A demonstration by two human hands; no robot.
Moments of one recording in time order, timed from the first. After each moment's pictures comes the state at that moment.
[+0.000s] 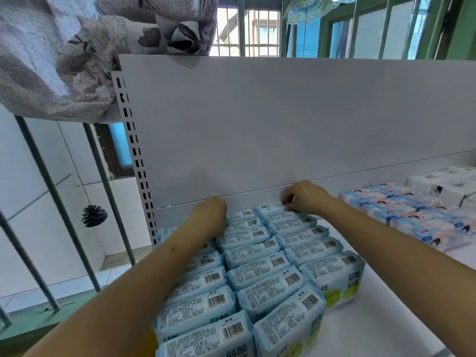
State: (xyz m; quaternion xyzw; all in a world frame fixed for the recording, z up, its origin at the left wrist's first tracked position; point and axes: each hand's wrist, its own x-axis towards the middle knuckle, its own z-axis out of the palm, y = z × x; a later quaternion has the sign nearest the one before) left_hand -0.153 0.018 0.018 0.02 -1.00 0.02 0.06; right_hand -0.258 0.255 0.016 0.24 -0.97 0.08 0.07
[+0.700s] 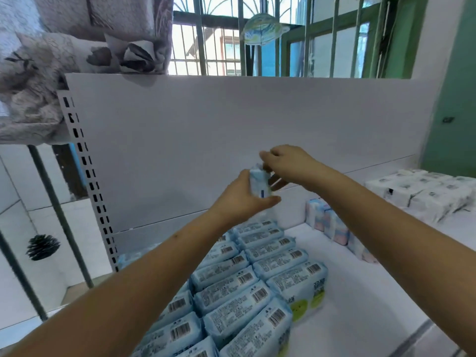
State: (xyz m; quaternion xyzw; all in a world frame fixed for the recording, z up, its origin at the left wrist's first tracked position) left_hand -0.153 0.131 0.077 -0.16 -0.87 -0.45 0.11; right_hand -0.200 0.274 0.125 0.15 -0.89 0.43 0.10
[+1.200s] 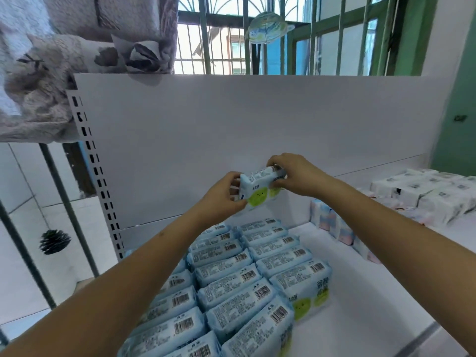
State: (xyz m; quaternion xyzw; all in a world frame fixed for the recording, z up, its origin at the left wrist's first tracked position) left_hand -0.176 0.083 0.059 -0.17 -0.88 -0.41 0.13; right_hand -0.244 0.302 0.090 0.29 -0.92 0.18 0.19
